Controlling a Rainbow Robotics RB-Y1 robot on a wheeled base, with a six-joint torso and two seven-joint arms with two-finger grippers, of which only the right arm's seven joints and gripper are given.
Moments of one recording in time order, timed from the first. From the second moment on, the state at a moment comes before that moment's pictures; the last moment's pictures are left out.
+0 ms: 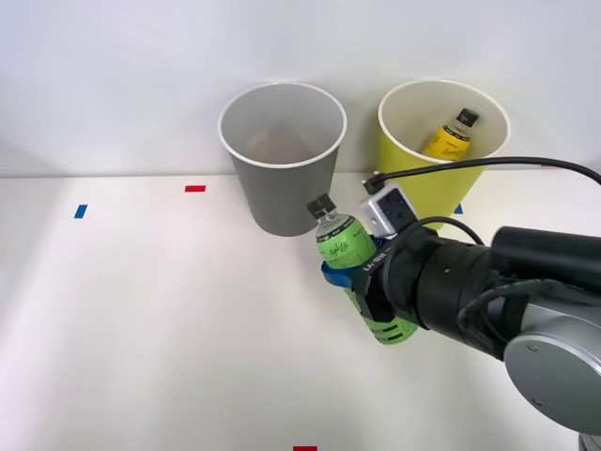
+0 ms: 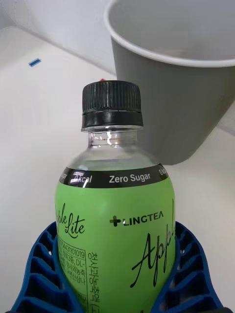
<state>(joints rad) -0.04 -0.29 0.23 -2.48 -0.54 1.31 1.75</state>
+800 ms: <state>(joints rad) 0.17 -0.30 0.06 -2.62 -0.73 0.73 1.75</state>
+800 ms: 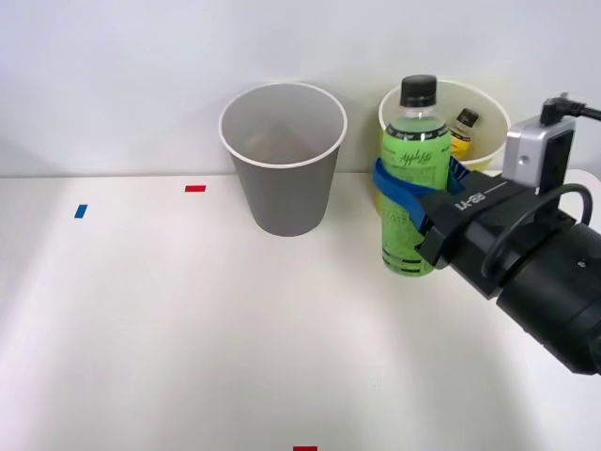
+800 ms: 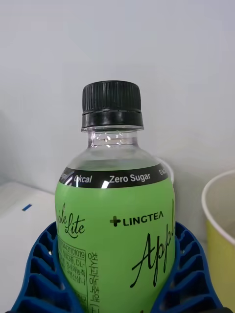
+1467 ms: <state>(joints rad) -0.10 -0.29 -0.07 -2.41 -0.81 0.54 1.73</state>
